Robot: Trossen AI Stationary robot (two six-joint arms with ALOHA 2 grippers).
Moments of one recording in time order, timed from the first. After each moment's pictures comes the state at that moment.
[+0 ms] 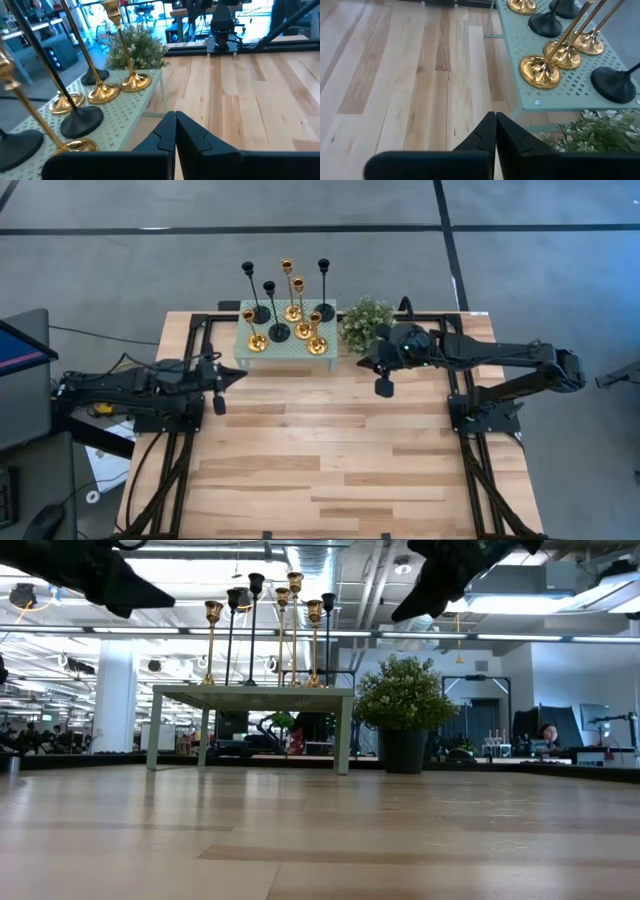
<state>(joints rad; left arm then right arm) -0.05 0.17 0.40 -0.29 -0.35 0.13 -0.19 1.21 0.98 -0.40 -0.01 -0.19</state>
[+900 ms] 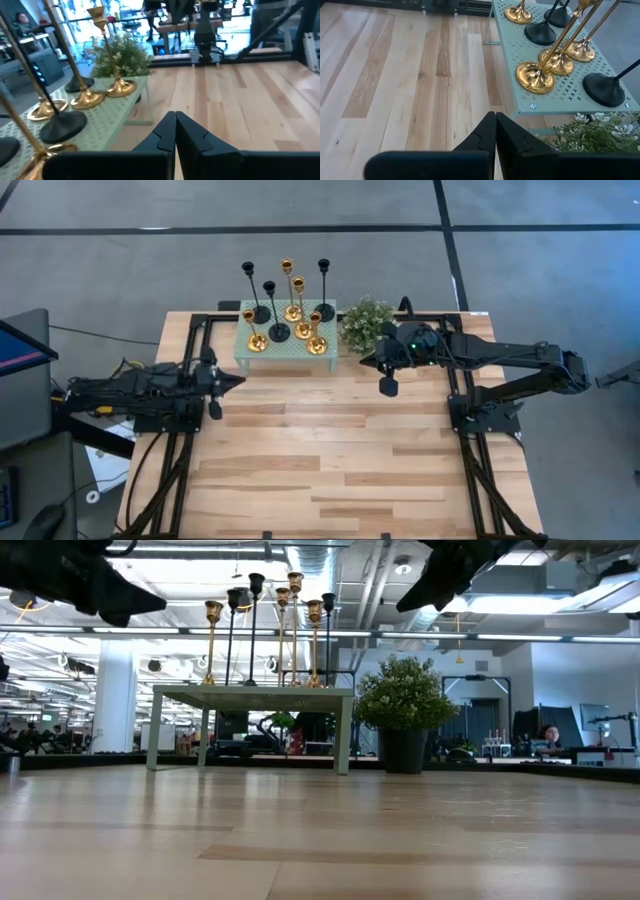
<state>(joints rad) -0.06 0.00 0.29 -0.26 -0.26 0.15 -0.18 1.16 0.98 -0.41 -0.01 -0.19</state>
